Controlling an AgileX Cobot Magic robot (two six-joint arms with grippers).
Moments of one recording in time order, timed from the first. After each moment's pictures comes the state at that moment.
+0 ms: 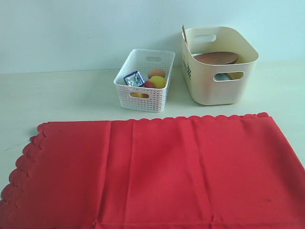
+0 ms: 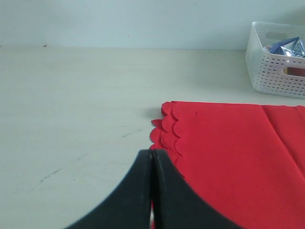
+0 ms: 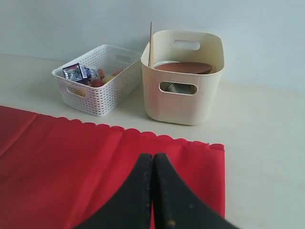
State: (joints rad) left arm -0.07 0.01 0.00 0.11 0.37 -0.15; right arm 0.11 0.25 -0.38 0.31 0.56 -0.32
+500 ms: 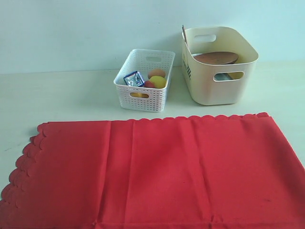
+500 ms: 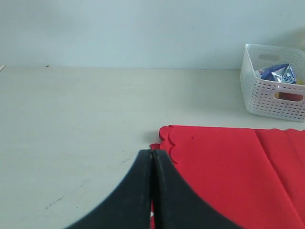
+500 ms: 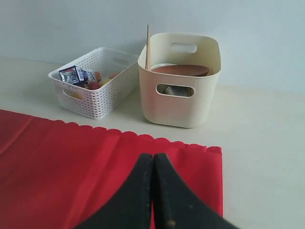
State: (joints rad) left arm -0.08 0.11 -0.15 0.11 0.39 -0.15; right arm 0.11 0.25 -0.36 0.31 0.54 -0.33
